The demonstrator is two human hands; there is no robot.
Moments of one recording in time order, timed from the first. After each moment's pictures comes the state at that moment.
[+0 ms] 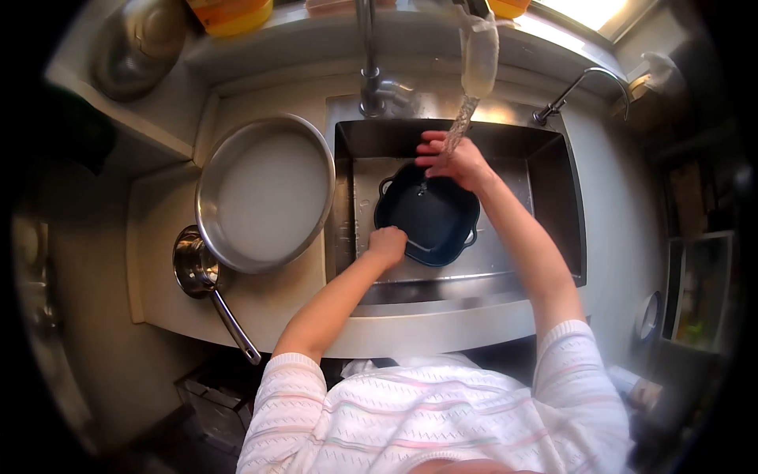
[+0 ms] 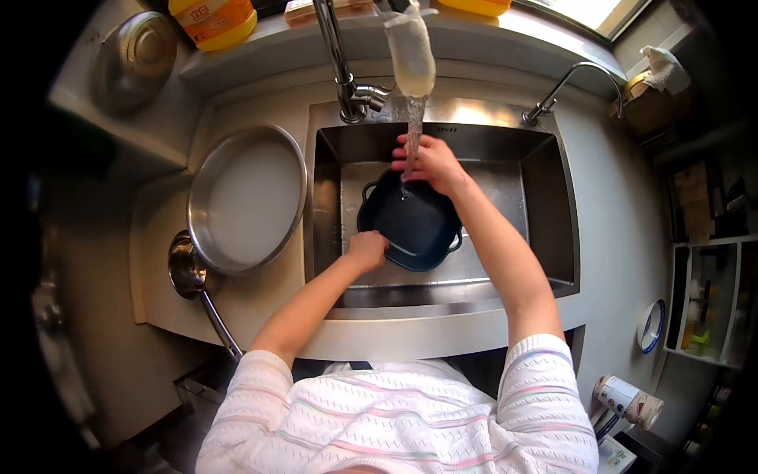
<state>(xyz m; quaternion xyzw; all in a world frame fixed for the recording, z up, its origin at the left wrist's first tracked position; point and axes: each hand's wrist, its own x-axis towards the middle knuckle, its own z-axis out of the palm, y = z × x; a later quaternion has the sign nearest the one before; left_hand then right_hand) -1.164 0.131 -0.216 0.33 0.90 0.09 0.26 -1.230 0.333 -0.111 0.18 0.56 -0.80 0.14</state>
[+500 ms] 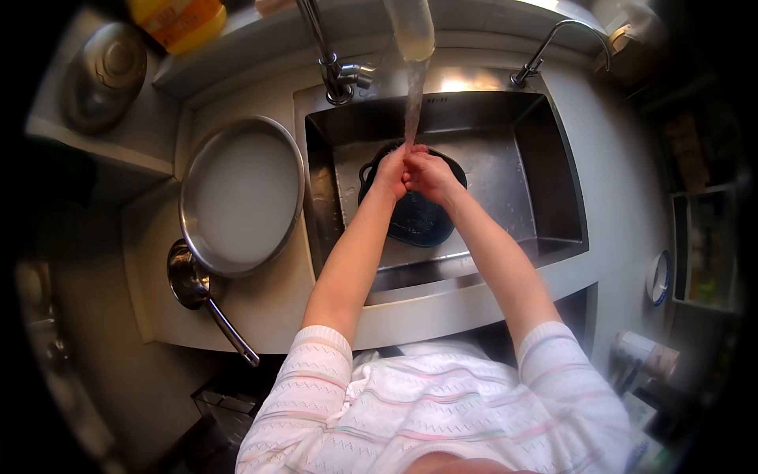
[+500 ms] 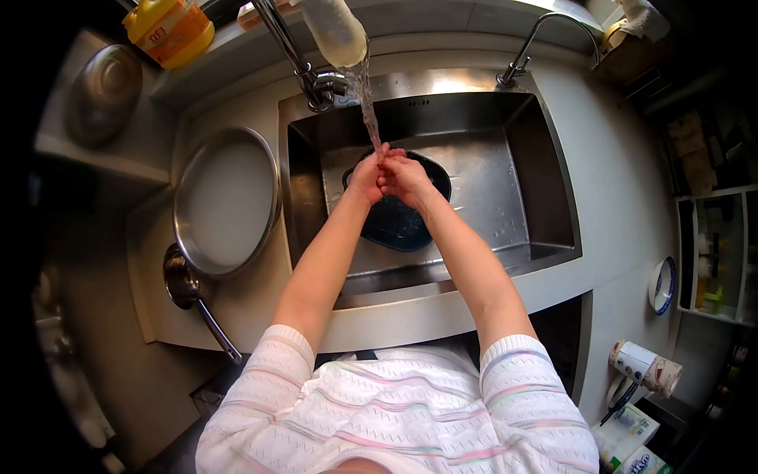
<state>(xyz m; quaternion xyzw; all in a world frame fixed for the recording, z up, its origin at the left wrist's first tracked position) -1.245 0.218 -0.221 -0.08 0.41 0.79 0.45 -1.185 0.318 -0.202 0.24 0.45 -0.85 0.13</state>
